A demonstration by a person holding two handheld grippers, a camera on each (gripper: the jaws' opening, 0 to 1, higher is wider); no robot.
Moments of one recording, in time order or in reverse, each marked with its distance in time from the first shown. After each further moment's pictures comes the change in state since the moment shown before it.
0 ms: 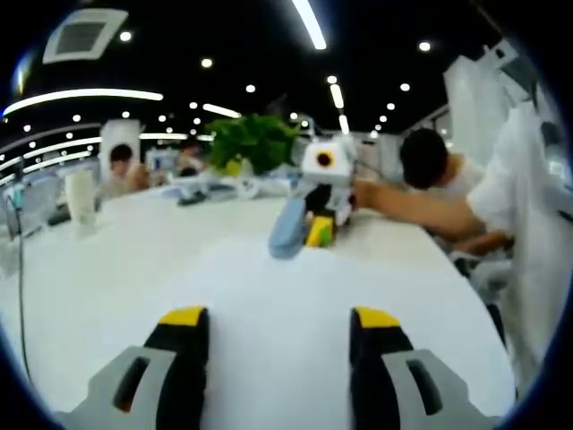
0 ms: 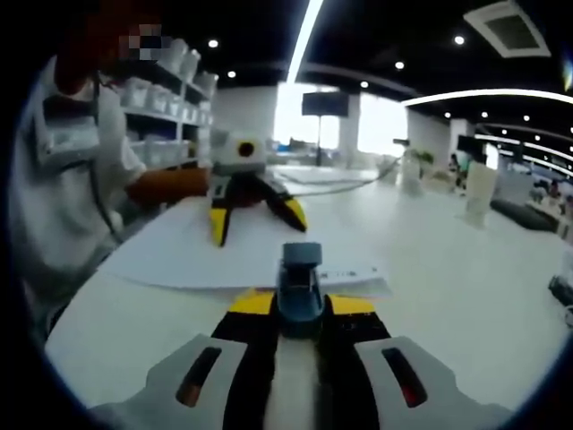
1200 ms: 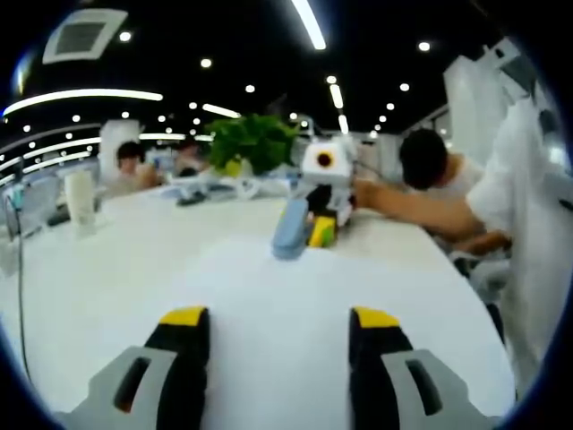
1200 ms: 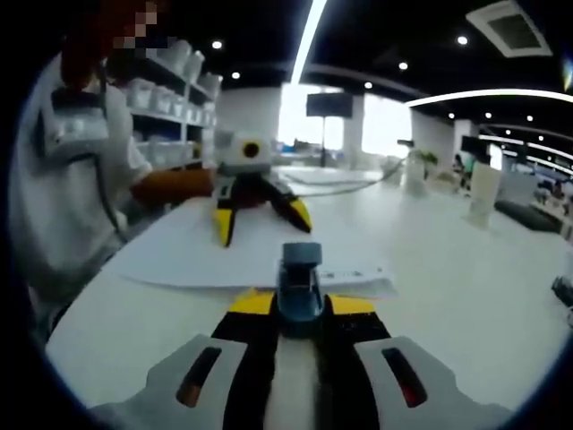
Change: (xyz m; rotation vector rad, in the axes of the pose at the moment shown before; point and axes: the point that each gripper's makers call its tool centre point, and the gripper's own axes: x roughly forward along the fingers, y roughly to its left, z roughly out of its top) left arm 0.001 0.000 -0.001 0.001 -0.001 -0.002; right arm 0.000 0.003 -0.001 0.000 -0.005 0.022
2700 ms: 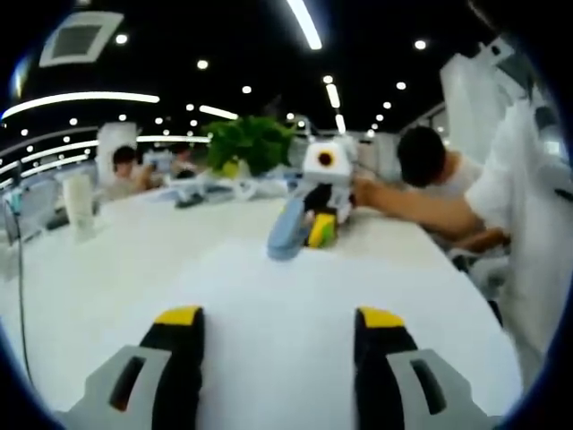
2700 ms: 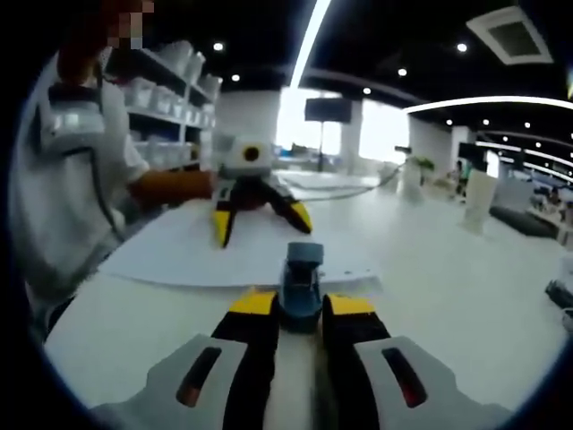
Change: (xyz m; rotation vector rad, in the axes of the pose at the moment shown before) left arm -0.002 -0.003 0.000 0.015 -0.002 -0.007; right arm -0.007 0.000 0.002 -0.020 -0.023 -0.022
